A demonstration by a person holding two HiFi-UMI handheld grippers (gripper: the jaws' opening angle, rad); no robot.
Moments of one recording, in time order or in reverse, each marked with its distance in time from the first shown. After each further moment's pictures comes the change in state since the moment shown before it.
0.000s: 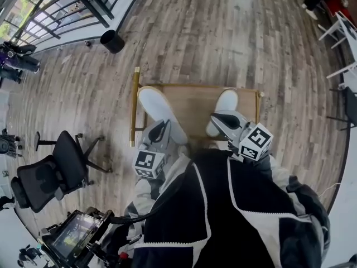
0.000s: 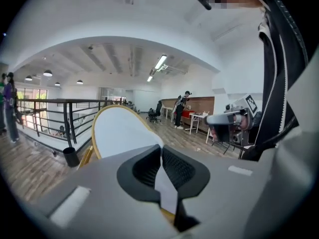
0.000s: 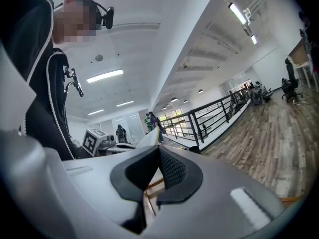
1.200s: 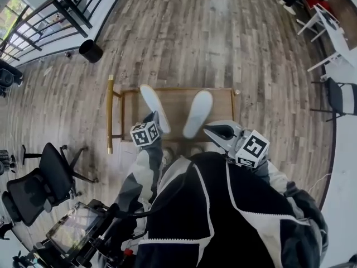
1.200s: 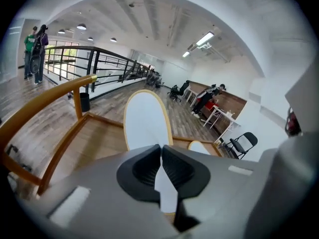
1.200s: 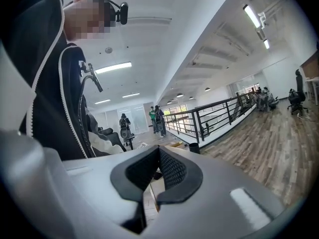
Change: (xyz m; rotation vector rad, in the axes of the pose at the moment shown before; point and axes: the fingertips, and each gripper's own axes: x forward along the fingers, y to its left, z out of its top) left arm 0.133 0.023 -0.145 -0.414 0.315 0.149; right arm -0.083 0.007 0.004 -0.107 0.080 0.036
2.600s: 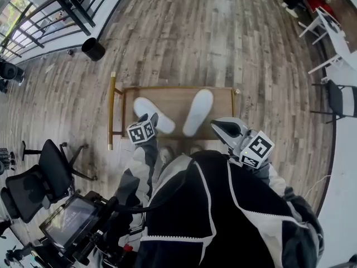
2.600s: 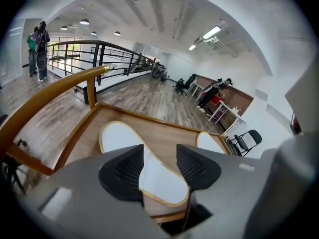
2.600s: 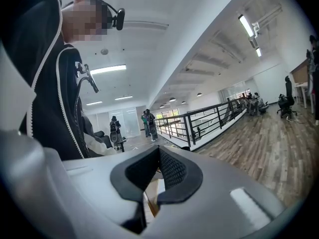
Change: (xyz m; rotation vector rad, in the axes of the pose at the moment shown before) left arm -0.006 0.031 -0.029 -0.059 0.075 0.038; right arm -0.024 -0.009 0.006 0.001 -0.053 -0.098
